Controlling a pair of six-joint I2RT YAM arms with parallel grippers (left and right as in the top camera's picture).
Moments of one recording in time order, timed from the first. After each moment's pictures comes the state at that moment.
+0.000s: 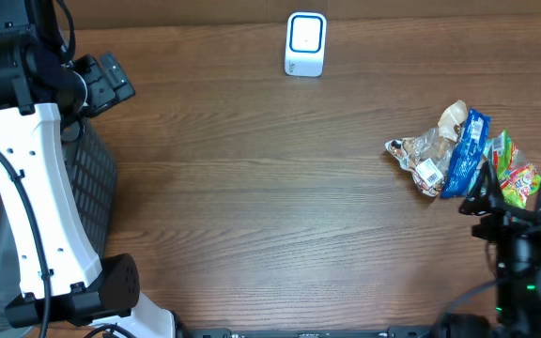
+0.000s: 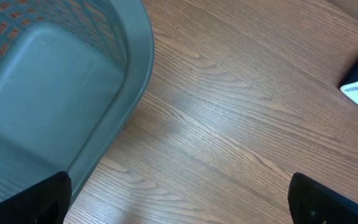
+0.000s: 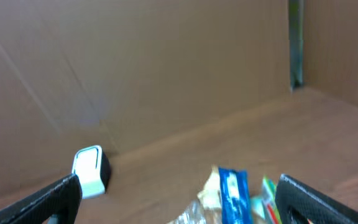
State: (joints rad) left arm 0.17 1.79 2.34 -1.69 -0.06 -0.39; right arm -0.08 0.28 0.55 -0.34 0.09 0.31
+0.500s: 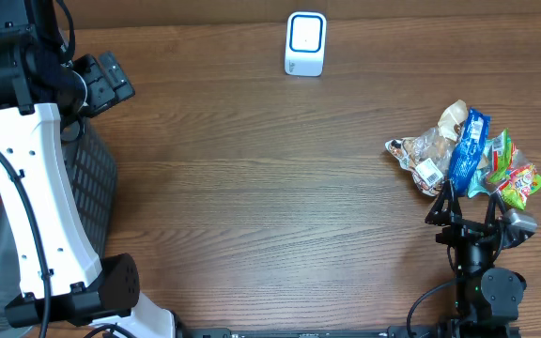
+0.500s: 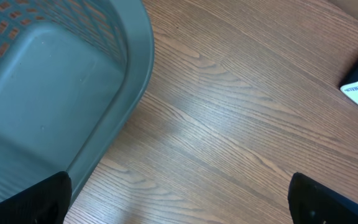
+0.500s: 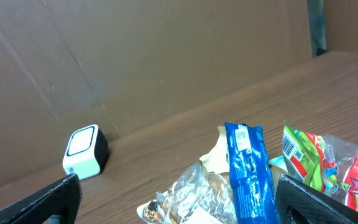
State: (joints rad) left arm 0.17 1.79 2.34 -1.69 -0.06 -0.39; right arm -0.03 0.02 0.02 -0.01 0.10 0.37
